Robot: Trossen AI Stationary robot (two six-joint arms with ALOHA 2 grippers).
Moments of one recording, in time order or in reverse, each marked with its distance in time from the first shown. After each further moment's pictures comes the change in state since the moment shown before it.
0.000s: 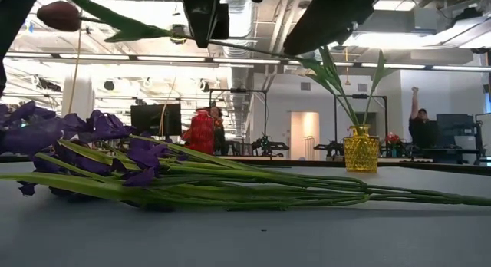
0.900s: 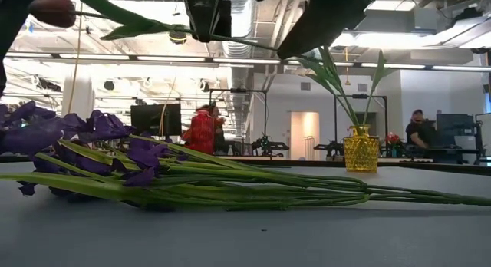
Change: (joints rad) left arm 0.001 0.002 -0.001 0.025 0.077 0.016; right arm -0.041 0.006 0.000 0.023 -0.074 -0.129
